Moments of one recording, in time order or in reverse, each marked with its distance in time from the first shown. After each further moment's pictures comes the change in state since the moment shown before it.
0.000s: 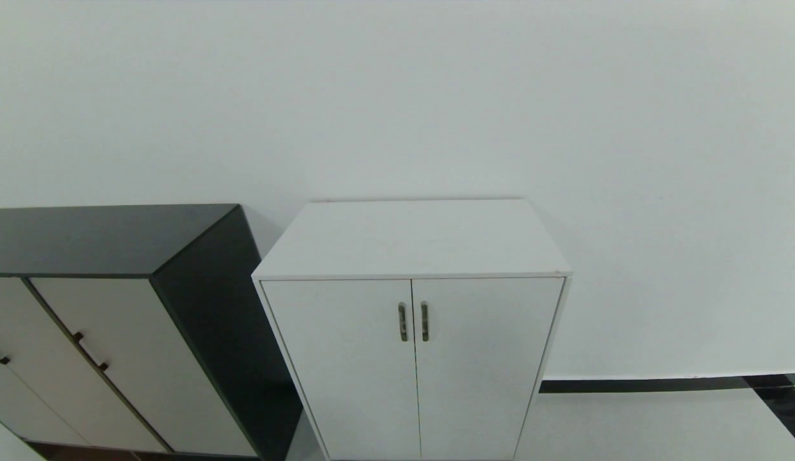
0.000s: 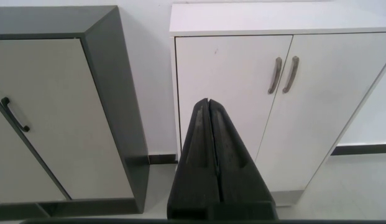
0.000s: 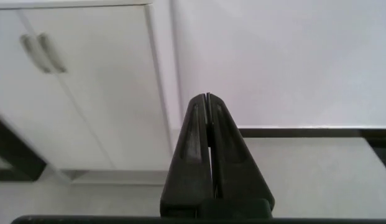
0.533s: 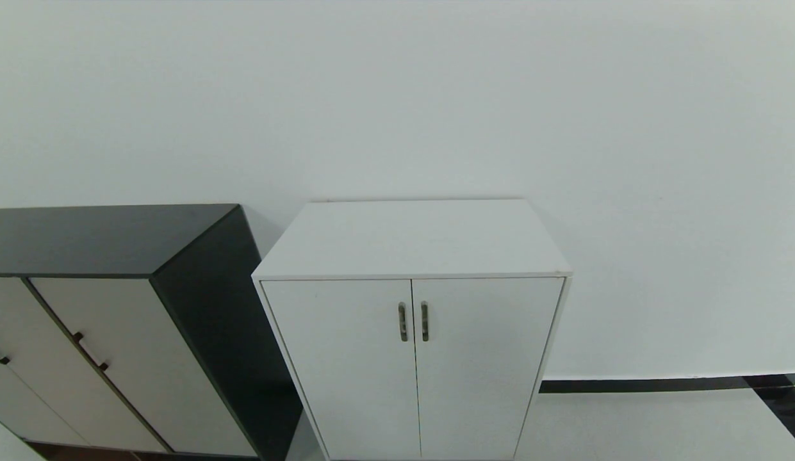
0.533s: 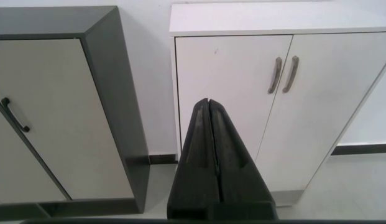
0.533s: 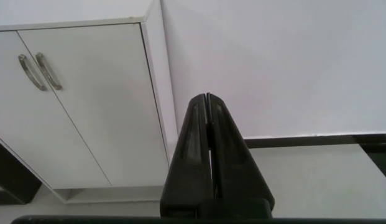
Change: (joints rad) left arm 0.000 0.000 0.000 0.000 0.000 0.002; right arm -0.031 -0.085 0.002 -0.001 0.044 0.015
